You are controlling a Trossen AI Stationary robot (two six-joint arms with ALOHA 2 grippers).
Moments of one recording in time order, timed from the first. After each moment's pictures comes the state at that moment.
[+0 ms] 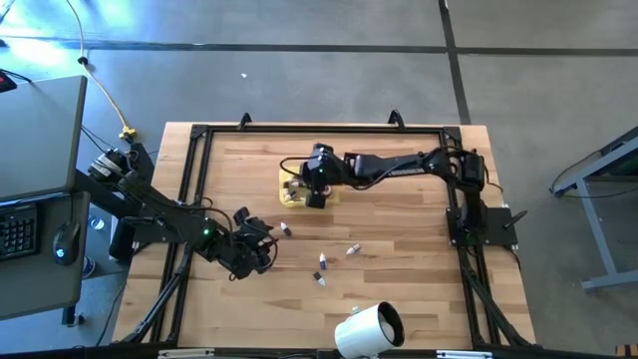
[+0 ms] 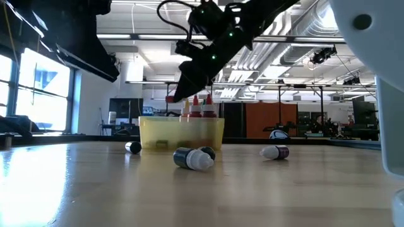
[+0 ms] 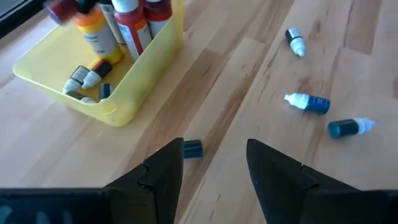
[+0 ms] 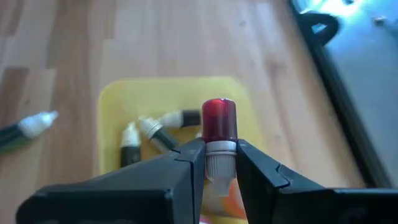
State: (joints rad) left arm -0.58 1.30 0.77 -0.46 -0.76 -0.84; right arm -0.19 1.98 1.43 -0.15 0.12 -0.20
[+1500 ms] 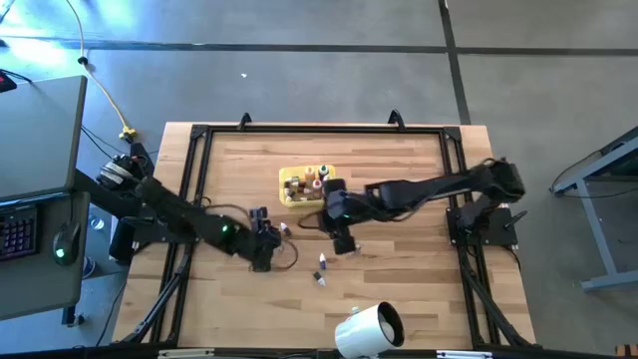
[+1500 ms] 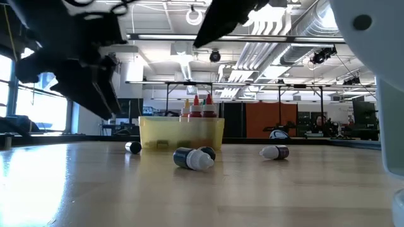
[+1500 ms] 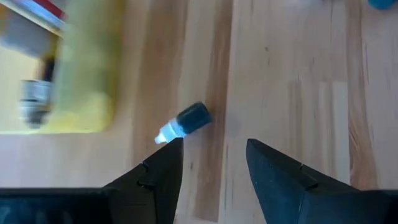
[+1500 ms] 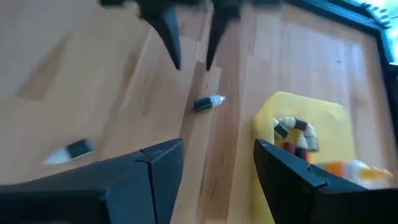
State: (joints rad) left arm -0.42 1.42 0.77 -0.44 -0.50 -0.32; right arm 0.13 1.71 1.43 -0.51 0.14 -0.17
